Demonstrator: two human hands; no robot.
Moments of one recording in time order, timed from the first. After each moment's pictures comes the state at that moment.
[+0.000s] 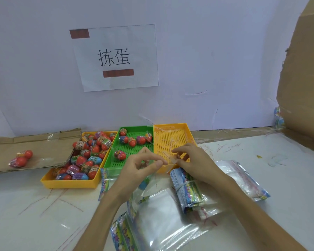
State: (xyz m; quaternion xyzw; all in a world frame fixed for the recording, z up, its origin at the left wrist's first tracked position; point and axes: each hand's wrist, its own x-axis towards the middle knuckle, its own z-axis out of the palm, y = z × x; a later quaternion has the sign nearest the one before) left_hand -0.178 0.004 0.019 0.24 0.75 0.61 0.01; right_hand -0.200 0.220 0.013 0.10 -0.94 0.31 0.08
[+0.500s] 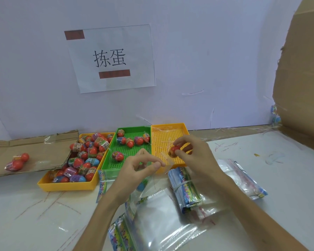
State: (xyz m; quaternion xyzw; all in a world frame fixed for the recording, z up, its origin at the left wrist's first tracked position) left_hand -0.179 0.004 0.019 0.24 0.76 0.60 0.01; right_hand -0.193 0.216 0.020 0.06 -0.84 0.50 0.18
